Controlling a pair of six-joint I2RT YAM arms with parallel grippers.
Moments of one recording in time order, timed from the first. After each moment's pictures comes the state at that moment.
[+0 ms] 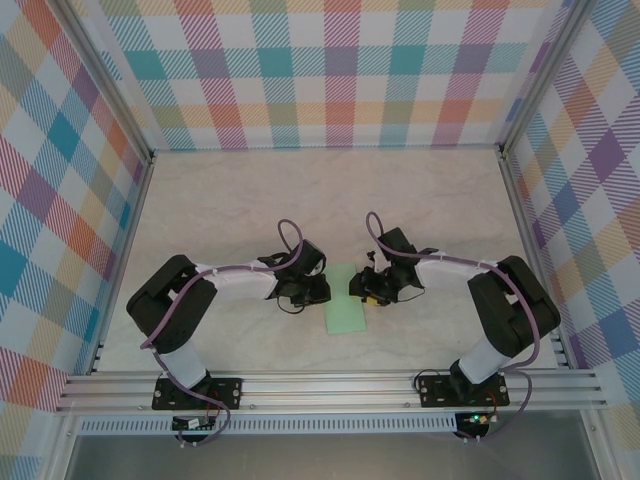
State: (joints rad) left arm -0.78 1.72 0.87 -0.24 0.21 -0.87; right arm 0.54 1.60 0.75 -0.32 -0.57 0.70
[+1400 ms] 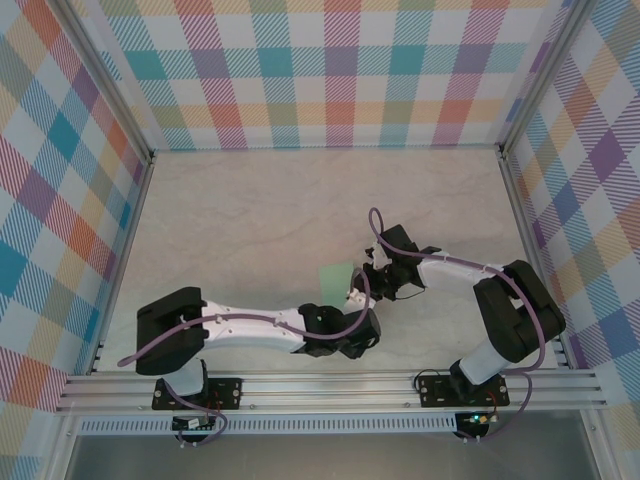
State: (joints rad) left arm -1.36 1.69 1.05 -0.50 -0.39 -0.63; right arm 0.54 1.56 0.76 -0.33 -0.62 0.73
